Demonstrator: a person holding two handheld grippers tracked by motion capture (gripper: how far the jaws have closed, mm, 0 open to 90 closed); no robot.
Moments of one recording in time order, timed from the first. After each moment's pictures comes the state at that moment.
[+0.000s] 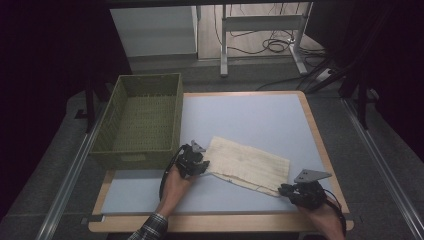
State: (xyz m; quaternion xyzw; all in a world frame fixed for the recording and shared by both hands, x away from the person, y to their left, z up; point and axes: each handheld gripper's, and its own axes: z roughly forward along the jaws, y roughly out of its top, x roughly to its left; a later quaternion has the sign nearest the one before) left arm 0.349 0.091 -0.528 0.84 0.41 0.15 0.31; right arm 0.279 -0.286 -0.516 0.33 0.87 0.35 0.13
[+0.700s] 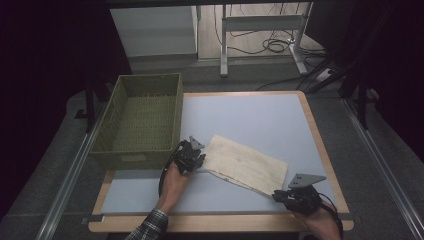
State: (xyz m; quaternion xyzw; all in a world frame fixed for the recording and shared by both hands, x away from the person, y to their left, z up) left arm 0.358 0.096 -0.517 0.83 0.42 0.20 0.31; right arm 0.265 -0.273 -0.508 0.31 0.87 0.37 0.09
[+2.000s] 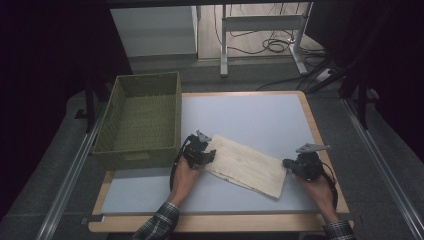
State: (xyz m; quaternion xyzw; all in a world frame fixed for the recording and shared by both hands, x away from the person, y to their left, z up) left arm 0.381 0.073 -0.523 0.81 0.44 0.18 0.33; right arm 0.360 -0.300 -0.513 0.42 0.82 0.35 0.16
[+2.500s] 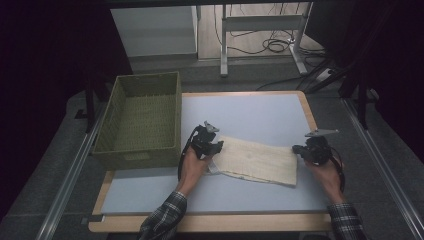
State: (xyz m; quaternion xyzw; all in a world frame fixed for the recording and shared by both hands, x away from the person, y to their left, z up) left arm 0.413 0.049 -0.508 0.81 0.43 0.18 0.34; right arm 0.408 -0.329 -0.501 0.44 0.81 0.33 0.18
